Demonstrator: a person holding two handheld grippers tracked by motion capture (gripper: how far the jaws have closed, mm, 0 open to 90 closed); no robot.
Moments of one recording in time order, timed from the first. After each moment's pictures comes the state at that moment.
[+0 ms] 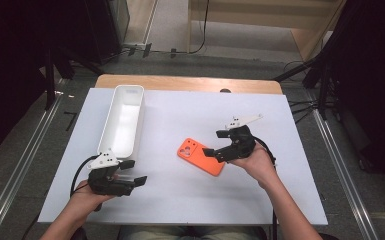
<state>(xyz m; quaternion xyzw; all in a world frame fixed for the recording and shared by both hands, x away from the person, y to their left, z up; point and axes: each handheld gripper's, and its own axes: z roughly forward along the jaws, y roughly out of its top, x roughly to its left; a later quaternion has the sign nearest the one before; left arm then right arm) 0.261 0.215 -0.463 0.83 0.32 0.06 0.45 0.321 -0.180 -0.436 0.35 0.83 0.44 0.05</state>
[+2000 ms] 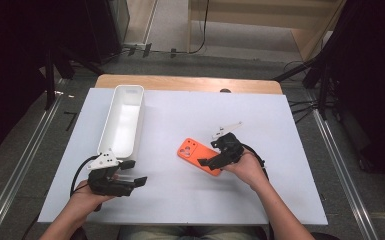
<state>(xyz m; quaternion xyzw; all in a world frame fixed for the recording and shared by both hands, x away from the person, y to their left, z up) 0.259 0.215 -0.461 0.83 0.31 0.05 0.46 0.332 -0.159 -0.484 0.35 0.87 0.36 0.03</state>
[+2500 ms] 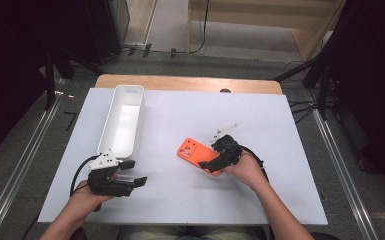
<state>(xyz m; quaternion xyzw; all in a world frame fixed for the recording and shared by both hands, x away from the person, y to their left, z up) 0.259 0.215 -0.461 0.83 0.32 0.05 0.46 0.332 -0.156 -0.494 0.35 0.88 0.32 0.03</state>
